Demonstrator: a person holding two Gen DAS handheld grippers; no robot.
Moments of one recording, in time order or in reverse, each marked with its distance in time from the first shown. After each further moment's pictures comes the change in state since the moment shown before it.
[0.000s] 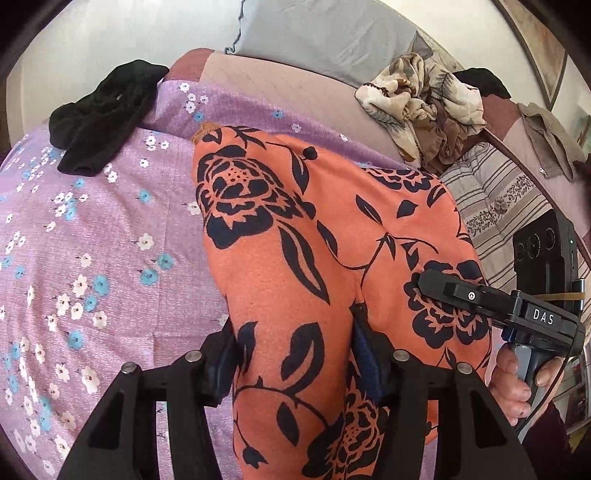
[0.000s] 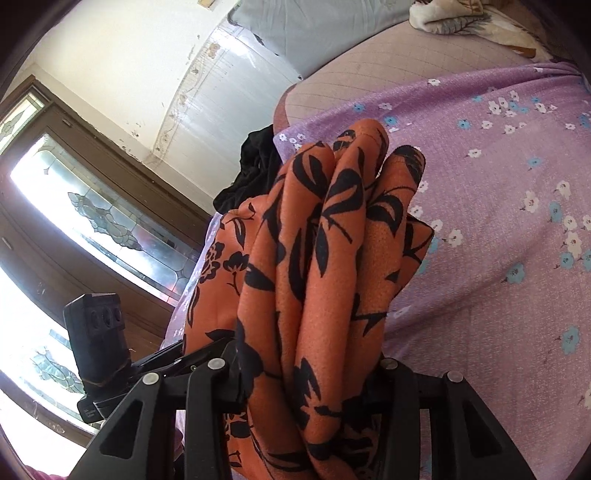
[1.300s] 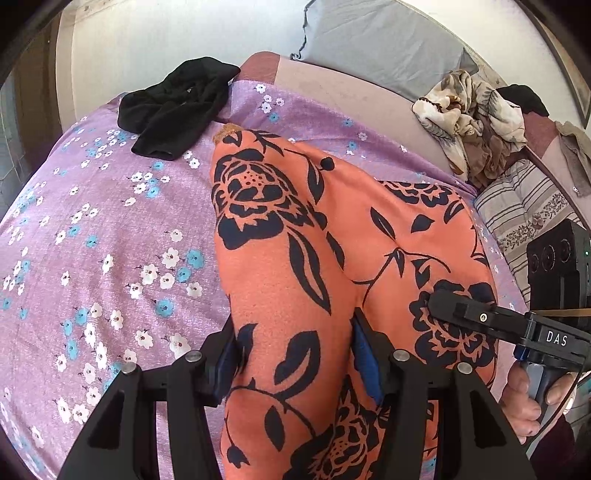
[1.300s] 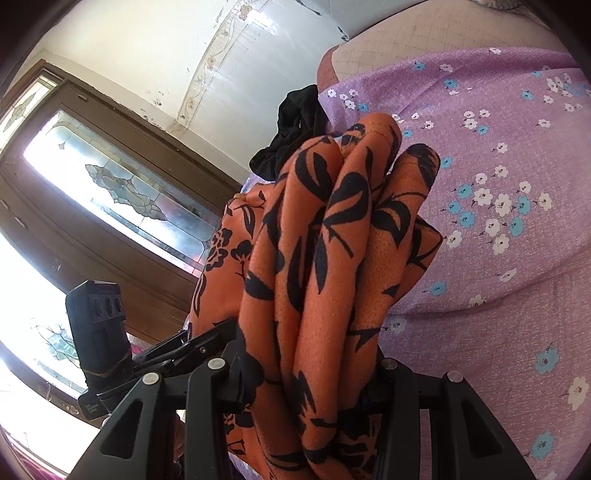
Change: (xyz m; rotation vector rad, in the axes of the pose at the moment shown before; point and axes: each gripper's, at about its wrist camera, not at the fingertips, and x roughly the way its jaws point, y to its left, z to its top) left arm -0.040 0.053 -0.024 -0.075 -0.009 0.163; right arm 0.077 0.039 -0.010 -0.012 0.111 0.087
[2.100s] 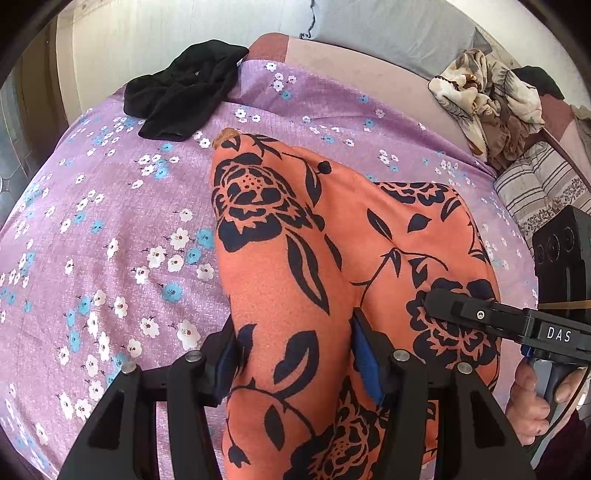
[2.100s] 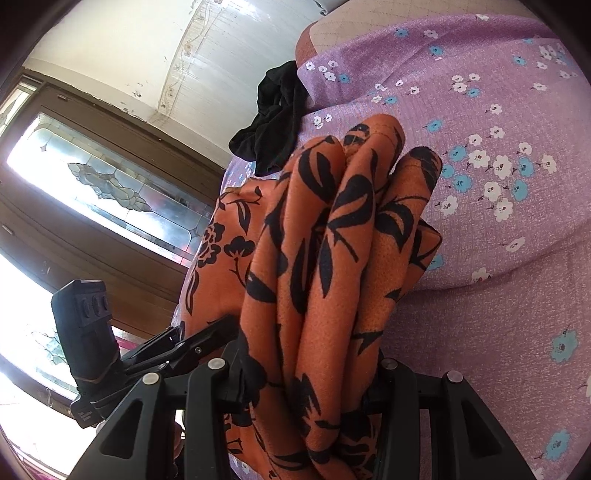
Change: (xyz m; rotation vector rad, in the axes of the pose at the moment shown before) left arm 0.023 0.005 -0.008 0.017 0.062 0.070; right arm 0.036 -0.009 0.005 0.050 0.070 -0.030
